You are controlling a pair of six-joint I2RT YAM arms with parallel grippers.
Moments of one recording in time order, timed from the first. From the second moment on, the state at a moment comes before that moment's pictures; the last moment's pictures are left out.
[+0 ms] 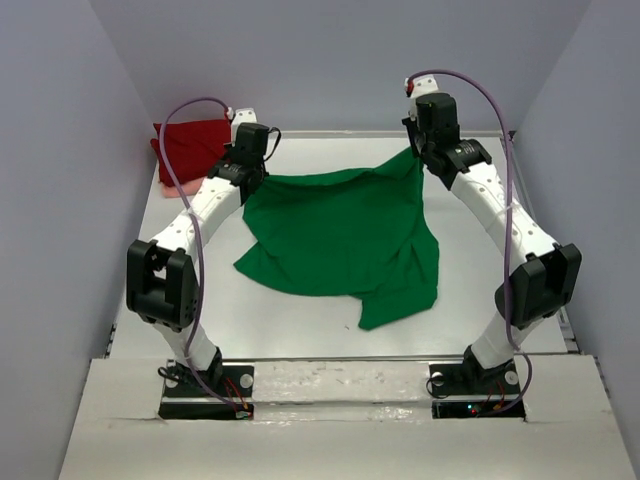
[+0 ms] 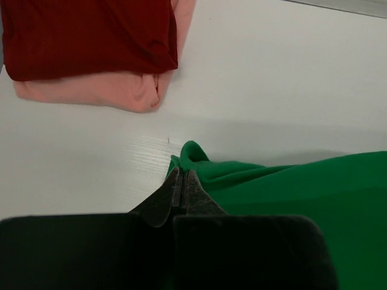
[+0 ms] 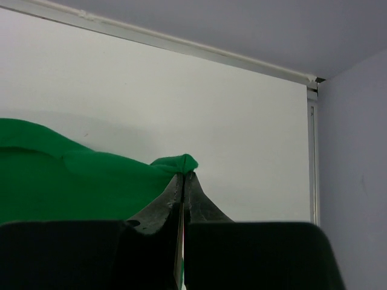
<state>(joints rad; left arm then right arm) -0.35 1.67 1.44 -0.40 -0.49 -0.31 0.38 1.68 1.72 -0.49 0.44 -0.14</state>
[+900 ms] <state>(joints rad) -0.41 1.46 1.87 -0.46 -0.39 -0.22 0.38 1.45 2.02 -0.51 0.36 -0.20</state>
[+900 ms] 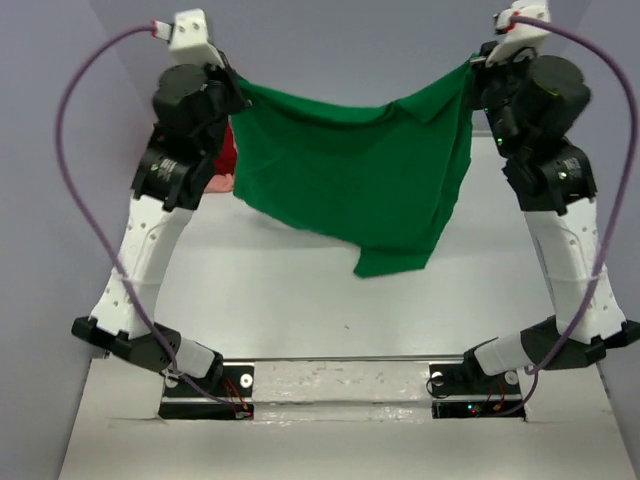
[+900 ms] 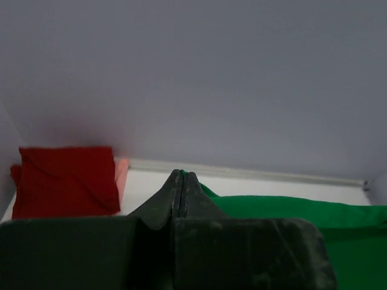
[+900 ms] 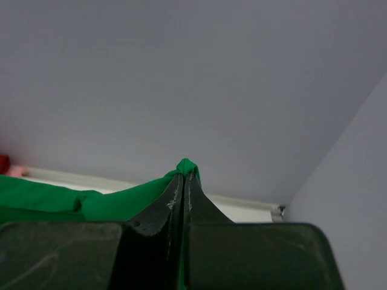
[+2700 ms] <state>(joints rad) -0.30 1.44 2.06 -0.60 -0.23 -0.15 0.52 1.37 2.15 -0.51 0.49 -0.38</state>
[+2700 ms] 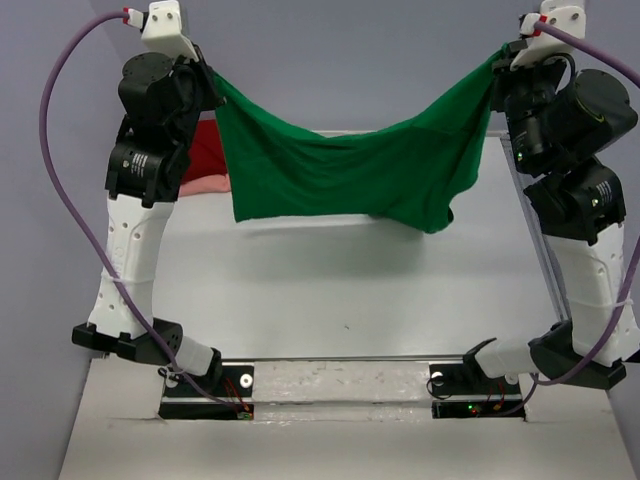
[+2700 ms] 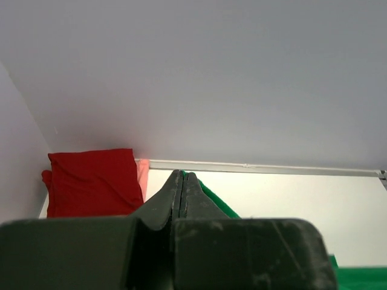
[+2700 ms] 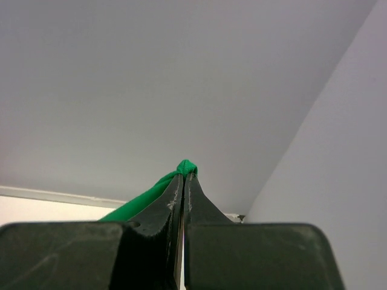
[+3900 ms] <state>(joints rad) -0.20 1.83 2.52 -0.58 -0.14 -0.16 0.33 1.72 2.49 -0.48 0.28 -0.34</state>
